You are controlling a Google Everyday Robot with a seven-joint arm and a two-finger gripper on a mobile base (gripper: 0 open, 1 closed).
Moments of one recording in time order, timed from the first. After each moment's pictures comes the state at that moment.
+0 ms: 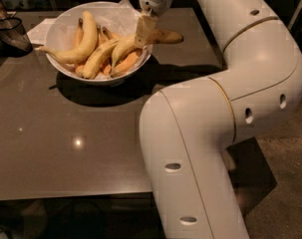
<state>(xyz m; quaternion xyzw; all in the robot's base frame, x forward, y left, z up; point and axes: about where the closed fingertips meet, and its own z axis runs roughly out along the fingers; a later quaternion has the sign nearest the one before) 0.709 0.002 0.933 -0.62 0.76 0.10 0.16</state>
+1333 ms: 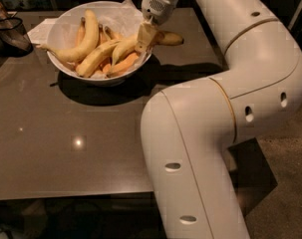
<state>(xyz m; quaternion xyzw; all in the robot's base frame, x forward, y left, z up) 0.702 -0.003 0.911 -0.59 0.79 0.13 0.13</state>
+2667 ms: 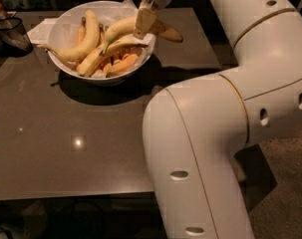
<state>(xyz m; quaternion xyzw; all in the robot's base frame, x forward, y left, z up) 0.702 0.008 0.957 -0.62 0.75 0.11 0.19</state>
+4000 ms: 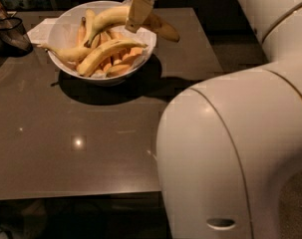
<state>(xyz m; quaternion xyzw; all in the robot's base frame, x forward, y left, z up) 0.659 0.023 0.999 -0.62 0.74 0.13 0.22</state>
